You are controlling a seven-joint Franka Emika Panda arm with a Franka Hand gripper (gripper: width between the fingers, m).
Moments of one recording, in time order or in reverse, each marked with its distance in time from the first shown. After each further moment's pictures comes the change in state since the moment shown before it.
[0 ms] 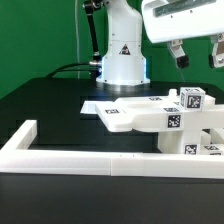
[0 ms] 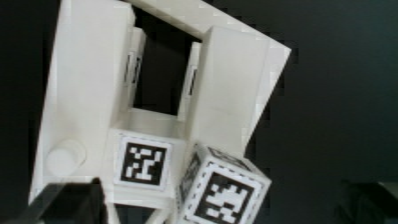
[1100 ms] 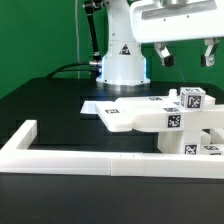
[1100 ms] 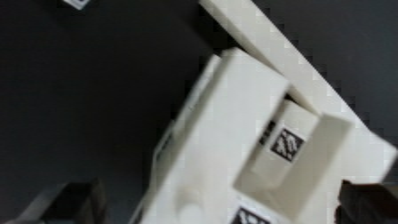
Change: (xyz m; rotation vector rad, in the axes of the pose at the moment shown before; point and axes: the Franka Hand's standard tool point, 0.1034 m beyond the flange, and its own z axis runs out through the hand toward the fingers) arm -0.030 0.063 0.004 -0.089 -0.003 -0.325
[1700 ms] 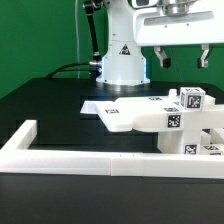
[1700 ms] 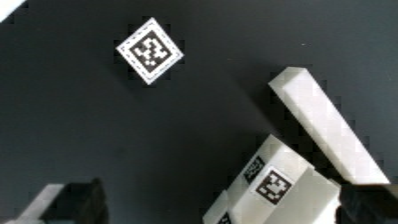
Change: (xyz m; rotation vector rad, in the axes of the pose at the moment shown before) arm -0.059 0.043 0.016 -0.035 0.017 -0.087
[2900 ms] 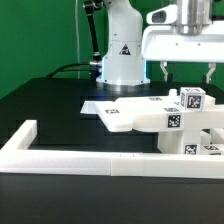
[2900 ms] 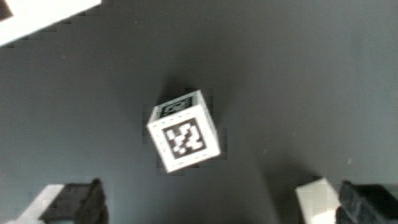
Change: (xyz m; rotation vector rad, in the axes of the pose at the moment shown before) arm -0.060 0.015 0.056 -0.095 0.133 -0.380
